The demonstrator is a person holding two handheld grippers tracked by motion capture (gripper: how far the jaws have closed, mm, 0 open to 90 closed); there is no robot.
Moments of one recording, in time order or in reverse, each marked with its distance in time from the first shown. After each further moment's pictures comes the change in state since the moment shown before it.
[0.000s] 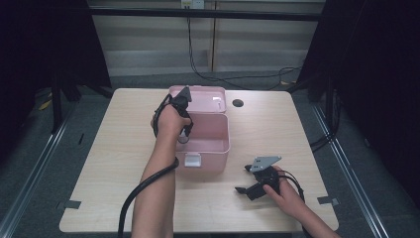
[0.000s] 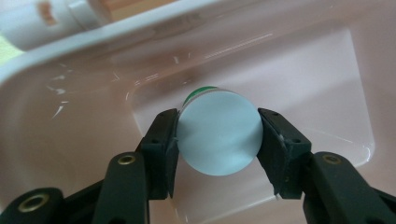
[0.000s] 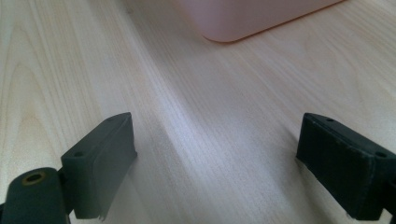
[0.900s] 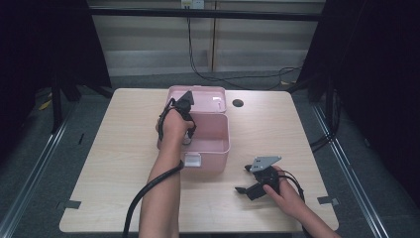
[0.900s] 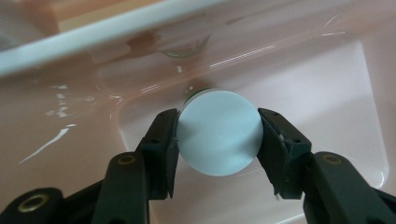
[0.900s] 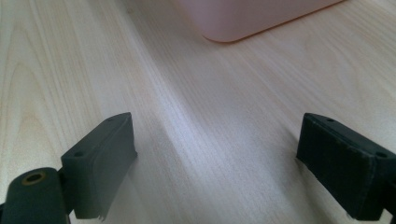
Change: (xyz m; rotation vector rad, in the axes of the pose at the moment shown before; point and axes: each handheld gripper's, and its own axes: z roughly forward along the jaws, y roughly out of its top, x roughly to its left) left arm -0.004 0.003 0.021 -0.032 0.002 -0.014; right arm 0.000 0.000 0.000 0.000 0.001 0.000
